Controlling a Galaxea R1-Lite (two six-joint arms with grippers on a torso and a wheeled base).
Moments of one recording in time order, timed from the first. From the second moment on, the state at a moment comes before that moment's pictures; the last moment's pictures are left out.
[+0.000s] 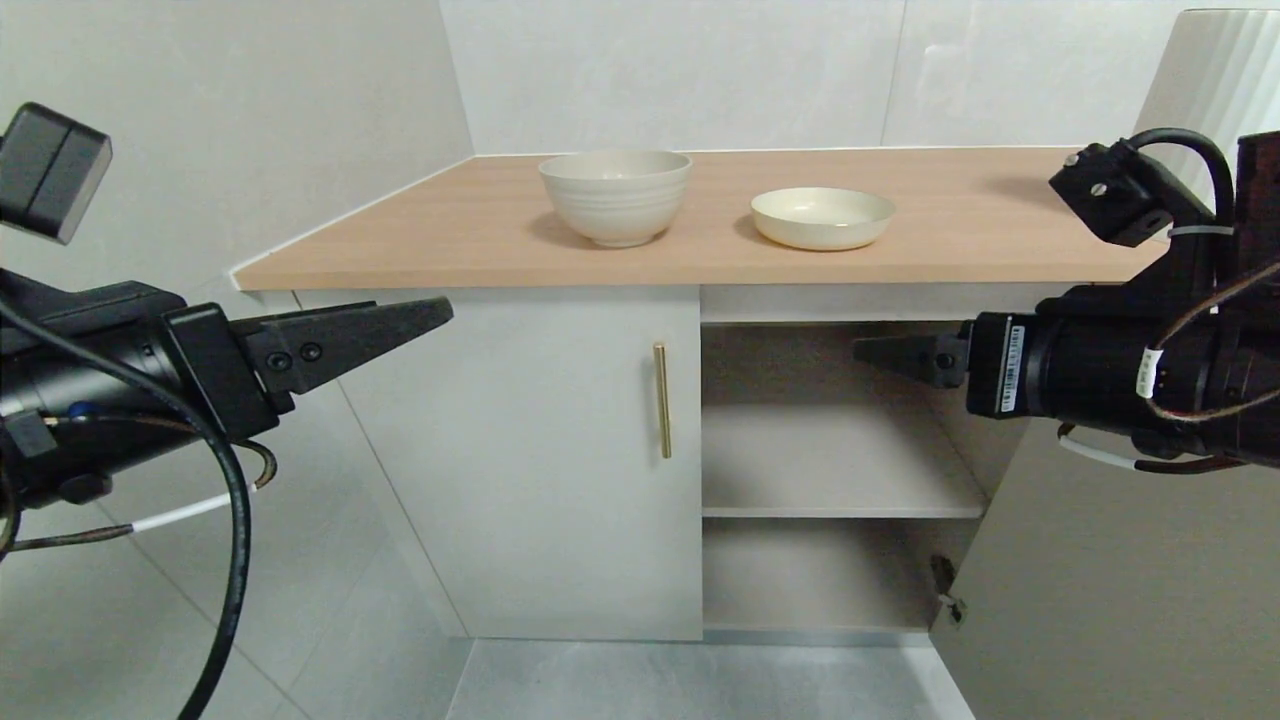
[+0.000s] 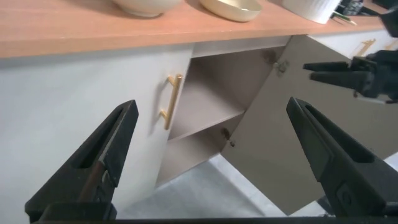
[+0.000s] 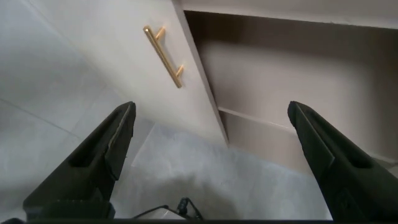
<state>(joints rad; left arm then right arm) -0.27 1.23 -0.78 -0.42 -0.41 -0.26 0.64 1.43 -1.04 -0.13 -0.13 0.26</state>
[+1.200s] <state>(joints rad) -0.27 1.24 -0.79 -0.43 -0.41 -0.30 0.64 1.38 -1.02 -0.14 -0.08 0.27</state>
